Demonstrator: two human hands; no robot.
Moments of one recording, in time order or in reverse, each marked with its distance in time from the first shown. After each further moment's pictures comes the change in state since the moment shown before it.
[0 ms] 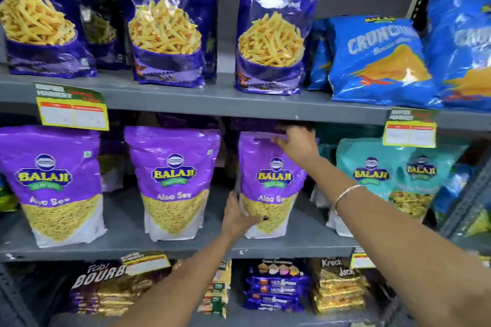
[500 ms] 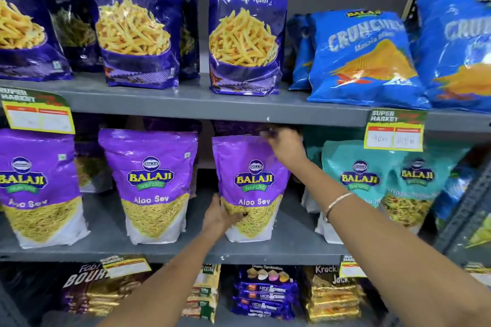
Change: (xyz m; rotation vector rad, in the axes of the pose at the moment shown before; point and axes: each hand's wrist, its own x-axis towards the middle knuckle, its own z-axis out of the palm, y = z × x) left_hand 0.020 0.000 0.020 0.087 0.107 -0.182; right_hand 0.013 0.034 0.010 0.360 0.074 -0.034
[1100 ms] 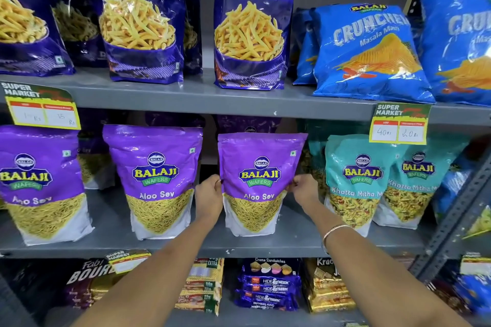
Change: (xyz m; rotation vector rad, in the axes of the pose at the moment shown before) left_hand 0.008 0.018 -0.031 0.172 0.337 0.309; right_hand -0.065 0.081 0.055 0.198 -0.079 0.496
